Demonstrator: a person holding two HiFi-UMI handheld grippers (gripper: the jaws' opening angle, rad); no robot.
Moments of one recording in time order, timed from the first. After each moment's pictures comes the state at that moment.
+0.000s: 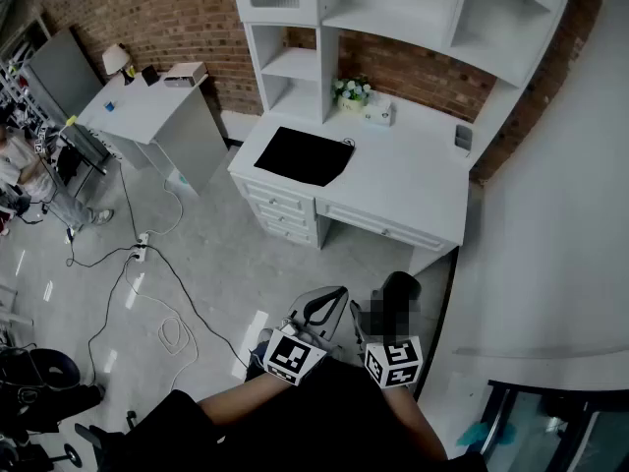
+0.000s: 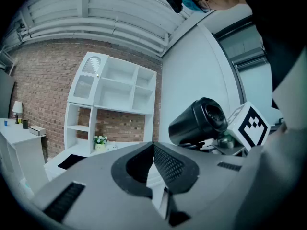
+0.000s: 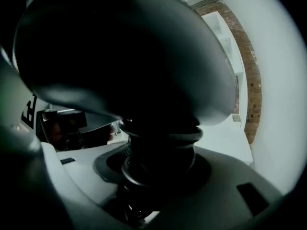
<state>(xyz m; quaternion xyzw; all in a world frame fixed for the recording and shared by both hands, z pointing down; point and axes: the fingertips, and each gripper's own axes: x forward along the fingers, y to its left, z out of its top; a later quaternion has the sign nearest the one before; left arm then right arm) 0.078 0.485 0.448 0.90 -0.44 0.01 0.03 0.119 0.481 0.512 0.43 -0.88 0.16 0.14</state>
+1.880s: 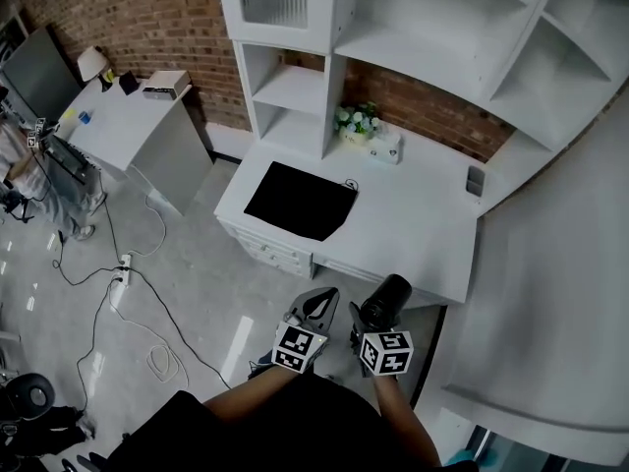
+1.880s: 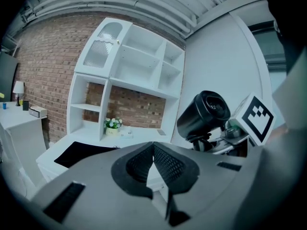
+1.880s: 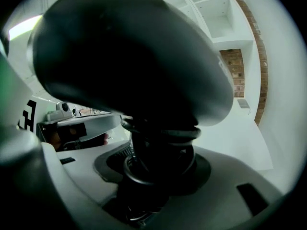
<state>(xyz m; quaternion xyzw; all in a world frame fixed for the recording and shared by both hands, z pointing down) 0.007 0.245 0.542 0.88 -0.46 0.06 0.13 0.072 0.253 0.587 0.46 -0.83 0.25 0.18</state>
